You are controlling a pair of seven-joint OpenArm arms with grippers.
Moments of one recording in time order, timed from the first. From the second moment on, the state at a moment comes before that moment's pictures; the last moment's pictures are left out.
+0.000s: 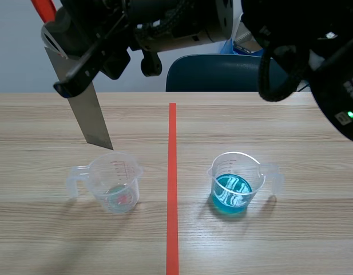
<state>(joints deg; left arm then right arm) 78.9 -41.3 -15.7 104.6 -23.8 -12.4 -32.8 23.7 17.4 -37.6 115.4 36.0 26.6 -39.9</state>
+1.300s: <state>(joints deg) 78.9 -41.3 -15.7 104.6 -23.8 -12.4 -32.8 23.7 18.4 -37.1 115.4 36.5 26.6 -39.7</state>
